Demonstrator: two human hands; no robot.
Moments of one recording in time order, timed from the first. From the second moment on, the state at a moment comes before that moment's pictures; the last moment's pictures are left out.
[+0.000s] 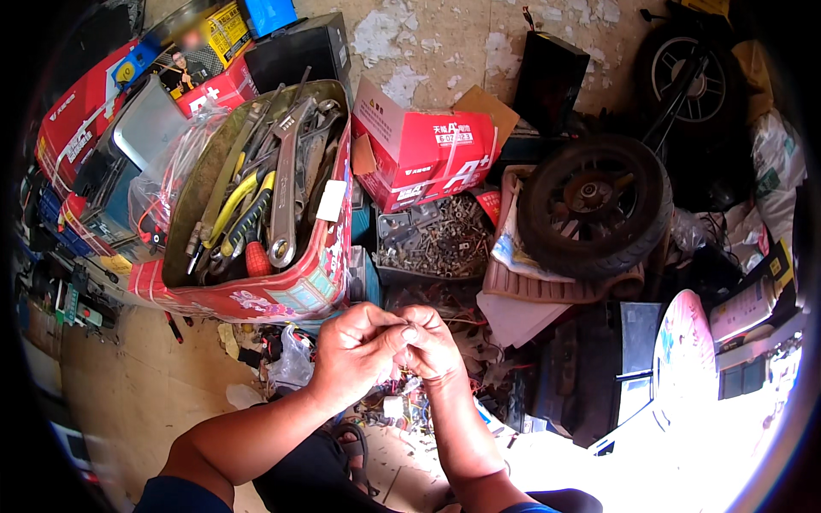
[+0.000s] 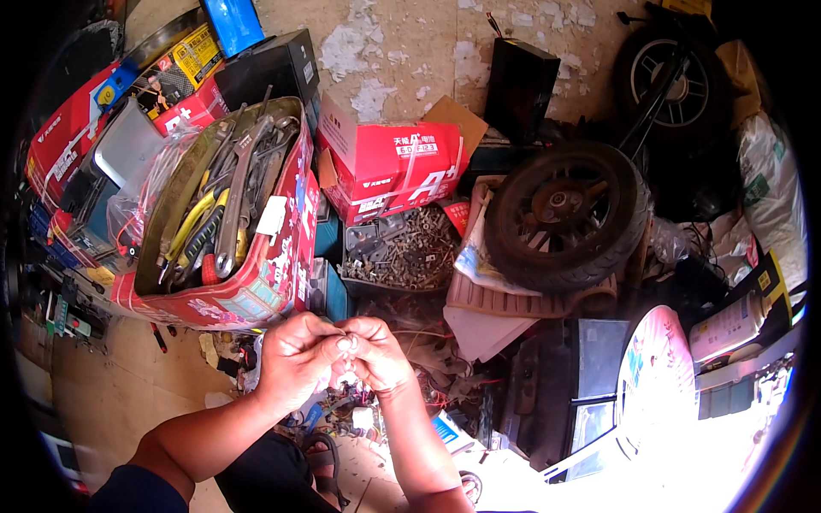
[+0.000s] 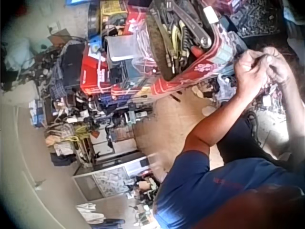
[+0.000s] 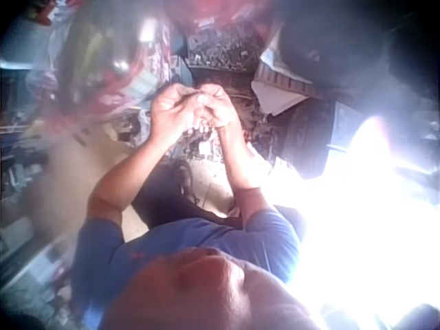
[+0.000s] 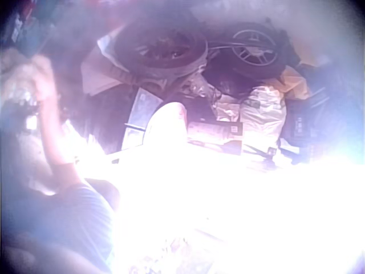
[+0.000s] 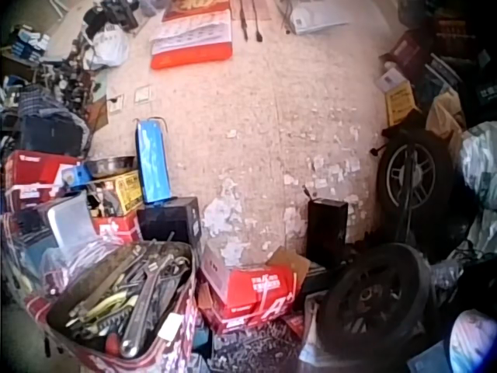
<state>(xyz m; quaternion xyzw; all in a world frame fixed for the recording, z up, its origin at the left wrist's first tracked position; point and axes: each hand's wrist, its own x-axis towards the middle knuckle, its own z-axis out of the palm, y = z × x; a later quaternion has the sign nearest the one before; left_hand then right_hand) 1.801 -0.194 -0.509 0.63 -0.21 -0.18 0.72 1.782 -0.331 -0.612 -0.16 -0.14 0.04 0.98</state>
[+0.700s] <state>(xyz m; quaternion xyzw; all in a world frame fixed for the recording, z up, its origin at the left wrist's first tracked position) 1.806 -0.191 -0.505 0.60 -0.23 -0.25 0.72 1.781 -0.336 -0.609 -0.10 -0.10 0.04 0.99</state>
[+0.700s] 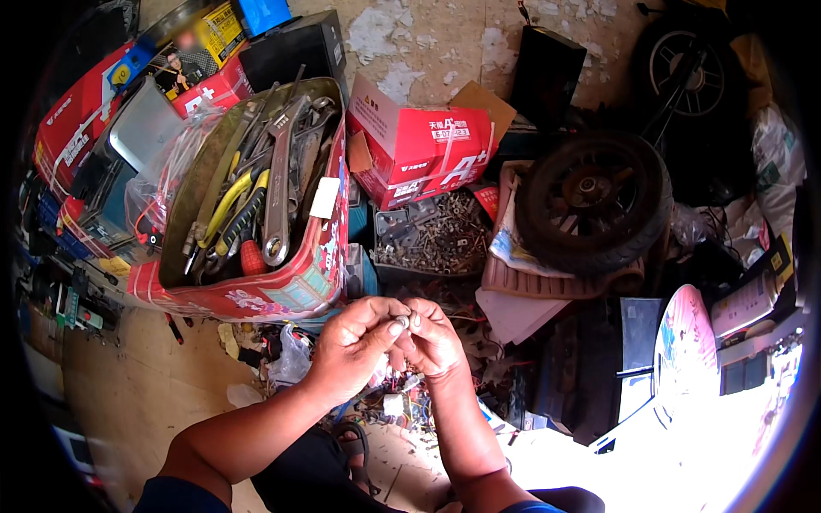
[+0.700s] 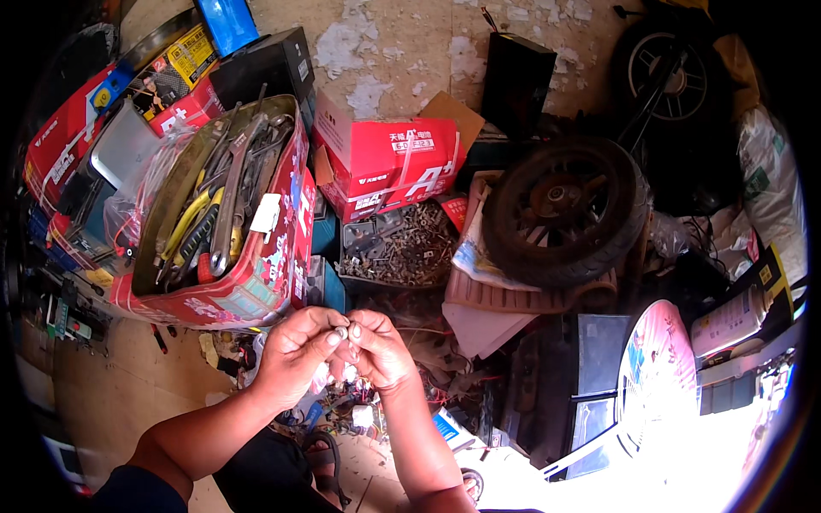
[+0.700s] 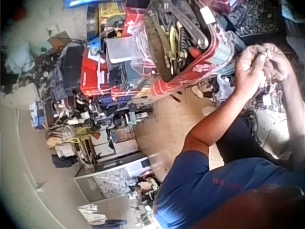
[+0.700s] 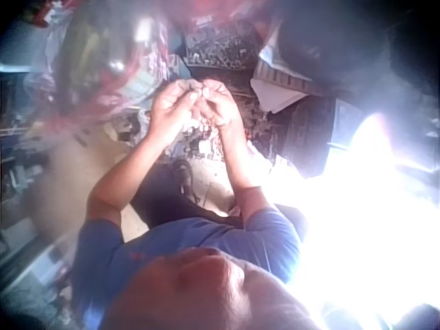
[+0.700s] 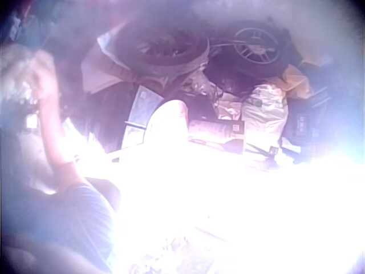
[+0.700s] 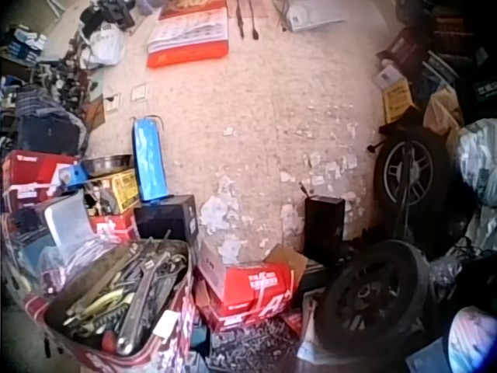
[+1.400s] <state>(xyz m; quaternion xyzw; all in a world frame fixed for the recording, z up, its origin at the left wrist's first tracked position) 1.817 -0.192 -0.515 0.60 -0.14 -0.27 0.74 1.788 -0.347 -0.592 -0.33 0.00 0.00 0.94</state>
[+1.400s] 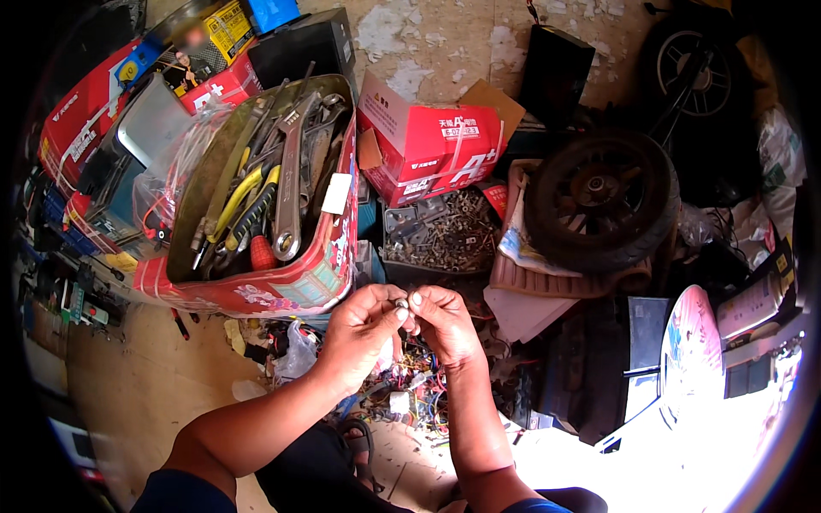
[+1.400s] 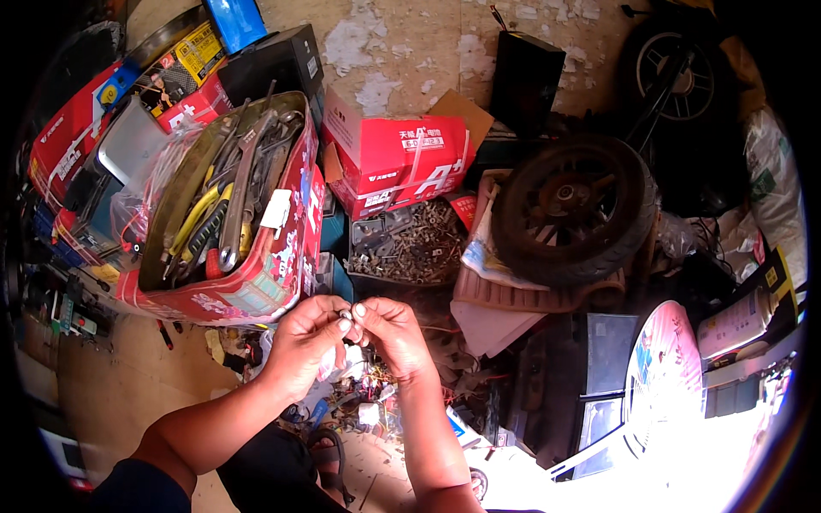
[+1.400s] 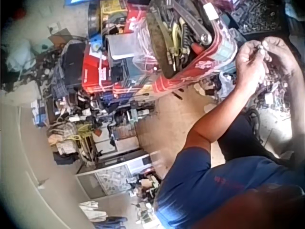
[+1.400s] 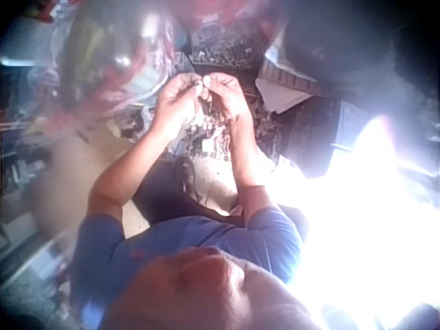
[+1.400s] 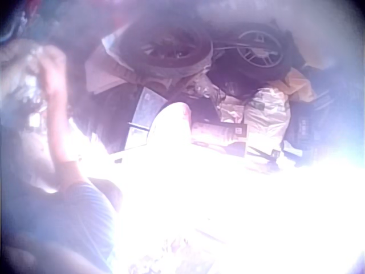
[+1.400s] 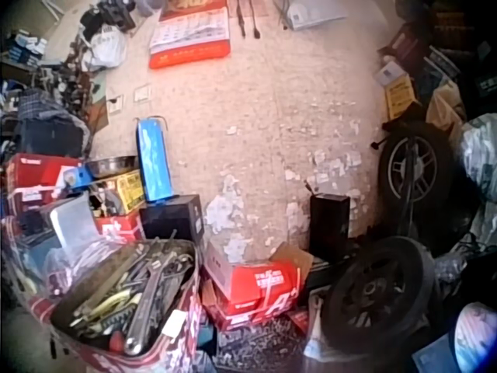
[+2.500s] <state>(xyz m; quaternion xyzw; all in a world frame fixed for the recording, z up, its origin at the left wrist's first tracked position) 1.790 -0.197 -0.506 0.78 -0.40 -0.31 0.38 1.830 -0.424 -0.658 -0.84 0.19 -0.27 0.43</state>
